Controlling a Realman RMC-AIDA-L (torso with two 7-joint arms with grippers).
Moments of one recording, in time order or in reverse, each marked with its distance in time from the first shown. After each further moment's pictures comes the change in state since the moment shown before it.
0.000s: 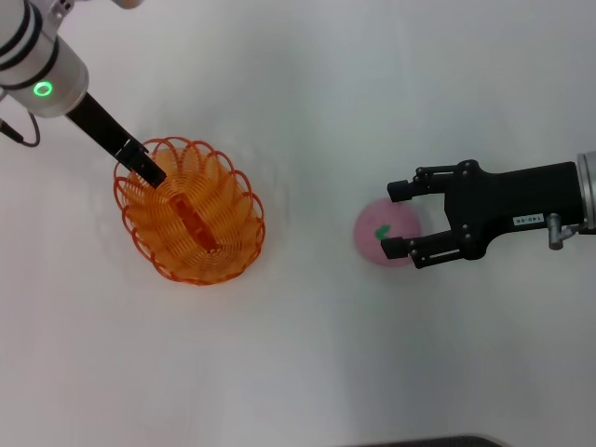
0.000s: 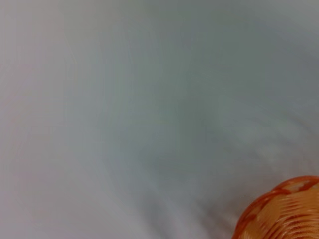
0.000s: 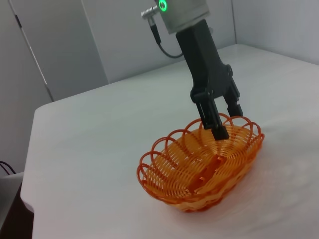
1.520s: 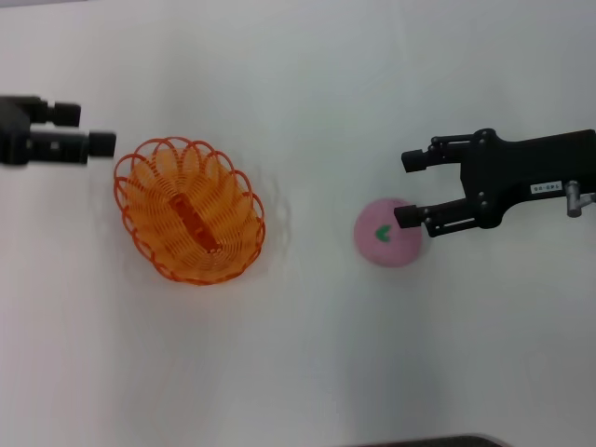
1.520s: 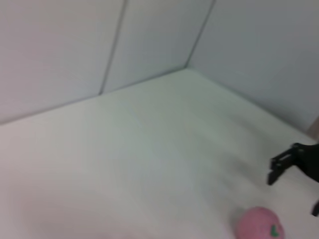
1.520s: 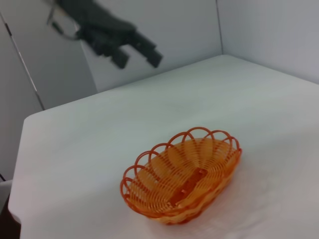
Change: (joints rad) left arm 0.485 -0.012 -0.467 0.633 -0.610 0.580 0.348; right arm 0.034 -0.035 0.038 -0.013 0.000 -0.028 0.040
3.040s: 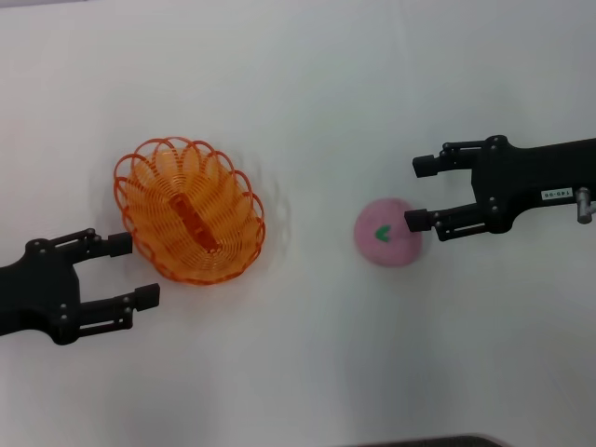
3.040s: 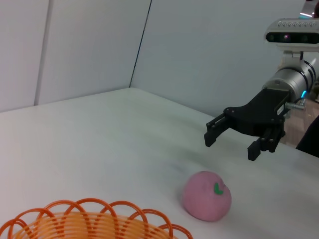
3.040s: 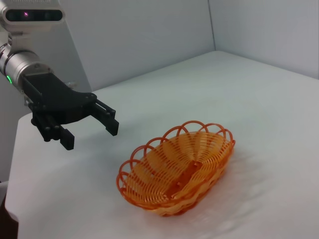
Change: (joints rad) left arm 0.235 -0.066 -0.073 -0.425 -0.087 -0.053 0.743; right arm -0.026 -0.005 0.006 -0.007 0.000 -0.001 0.009
